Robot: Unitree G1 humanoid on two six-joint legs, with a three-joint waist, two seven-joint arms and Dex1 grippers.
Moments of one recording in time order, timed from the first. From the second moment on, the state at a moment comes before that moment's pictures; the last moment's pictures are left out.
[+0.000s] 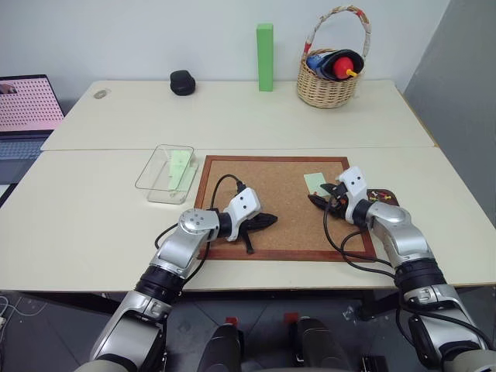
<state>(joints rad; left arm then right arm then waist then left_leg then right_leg) -0.50 0.38 -0.31 0.27 -0.11 0.19 -0.92 -0.53 -0.40 0.06 0.43 0.17 0.20 0.70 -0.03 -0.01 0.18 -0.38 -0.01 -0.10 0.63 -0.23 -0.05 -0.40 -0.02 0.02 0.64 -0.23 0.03</state>
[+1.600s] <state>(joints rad) -0.42 0.39 -0.19 0.02 -0.20 0.25 -0.91 -0.30 -0.68 -0.11 -0.09 0.28 0.49 0.80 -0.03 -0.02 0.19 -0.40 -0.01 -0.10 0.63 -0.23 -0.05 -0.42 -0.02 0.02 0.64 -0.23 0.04</state>
